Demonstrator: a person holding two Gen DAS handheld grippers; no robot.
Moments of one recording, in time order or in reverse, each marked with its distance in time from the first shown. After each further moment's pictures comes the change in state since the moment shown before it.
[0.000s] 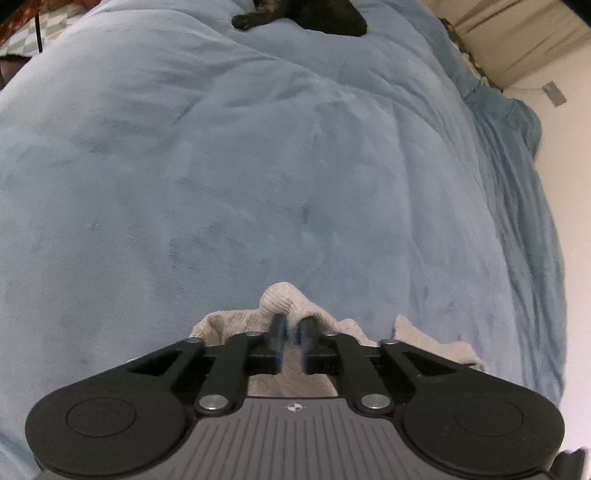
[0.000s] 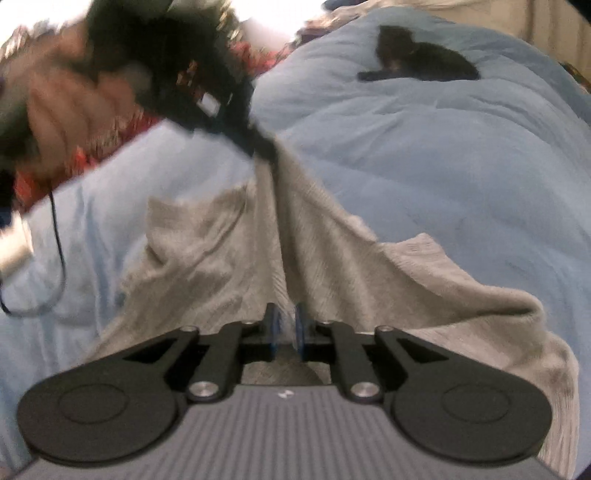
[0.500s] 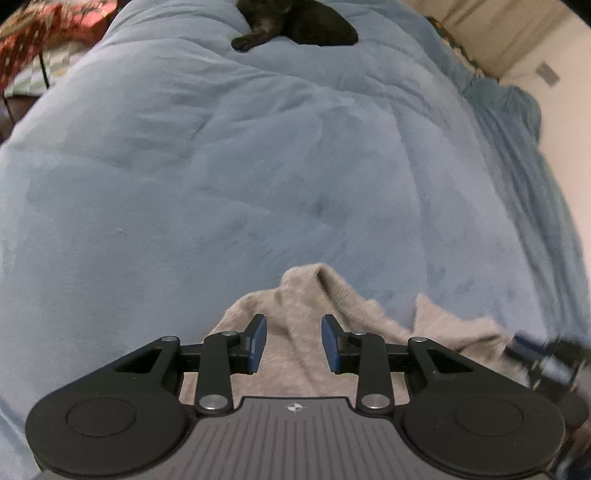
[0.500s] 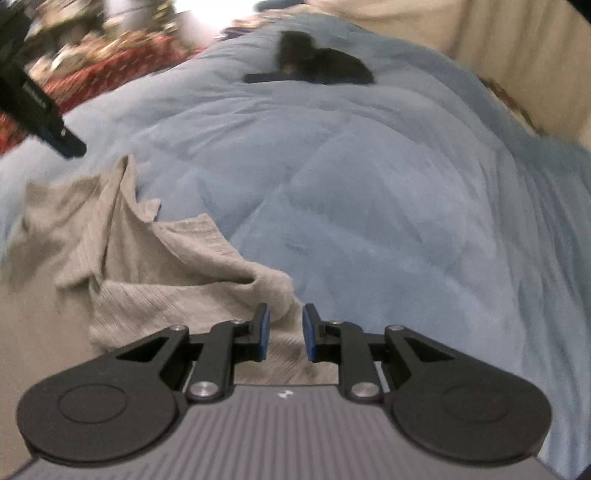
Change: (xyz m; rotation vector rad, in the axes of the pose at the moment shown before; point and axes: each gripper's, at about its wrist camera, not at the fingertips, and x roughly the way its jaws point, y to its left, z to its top) left arm -0.013 -0.005 -0.028 0.127 -0.056 0.092; right arm -0.047 -0.105 -0.006 -0.223 0.052 -0.294
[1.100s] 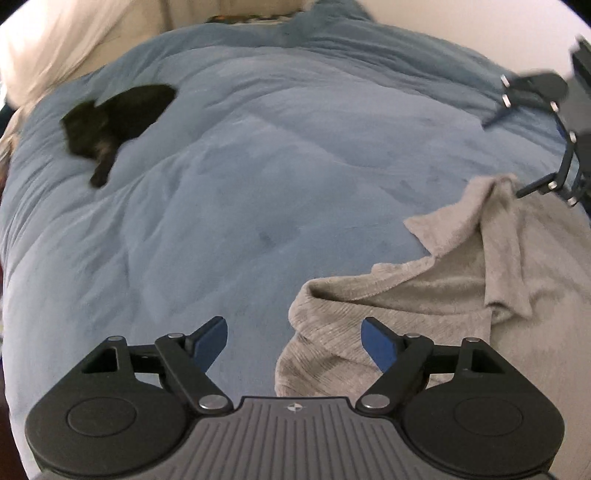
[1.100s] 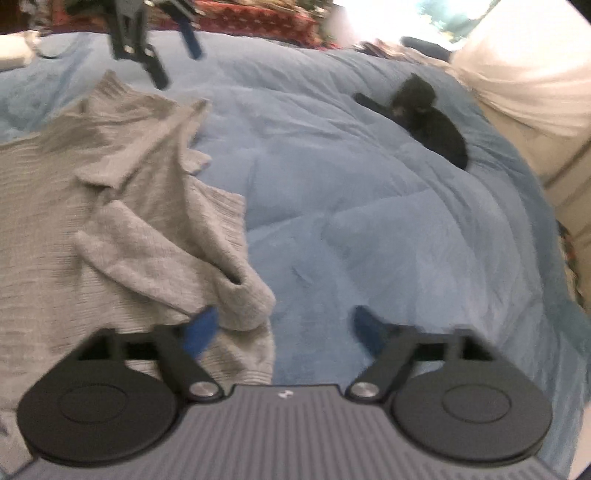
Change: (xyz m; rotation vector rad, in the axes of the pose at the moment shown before) left arm 0.018 -0.015 0.004 0.839 -0.100 -0.039; right arm 0.003 -0.004 0.019 -0.507 -0.021 0.119
